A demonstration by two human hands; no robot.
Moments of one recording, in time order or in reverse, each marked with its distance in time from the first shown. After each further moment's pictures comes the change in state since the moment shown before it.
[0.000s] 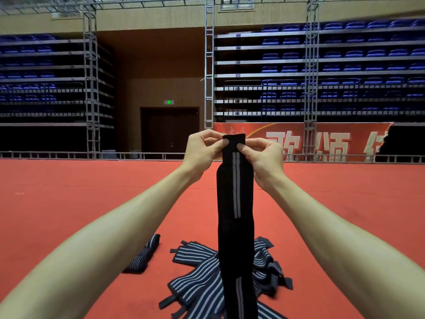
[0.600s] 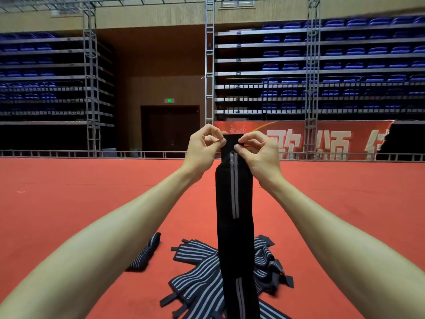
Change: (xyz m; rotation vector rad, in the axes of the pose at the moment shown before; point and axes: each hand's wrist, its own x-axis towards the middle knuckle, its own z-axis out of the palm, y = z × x) left_hand -0.001 -0.007 -0.003 0.120 0.013 0.050; right_hand -0.004 0.001 0.000 -0.261 -0.097 -0.331
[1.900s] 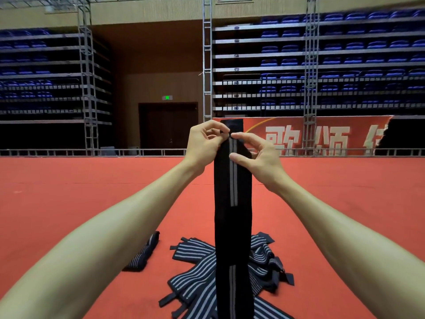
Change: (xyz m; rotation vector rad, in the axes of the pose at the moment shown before) left_hand 0.011 0.001 0.010 0.037 0.026 0.089; right_hand -0.004 0.010 -0.014 -0.052 -0.252 -0.032
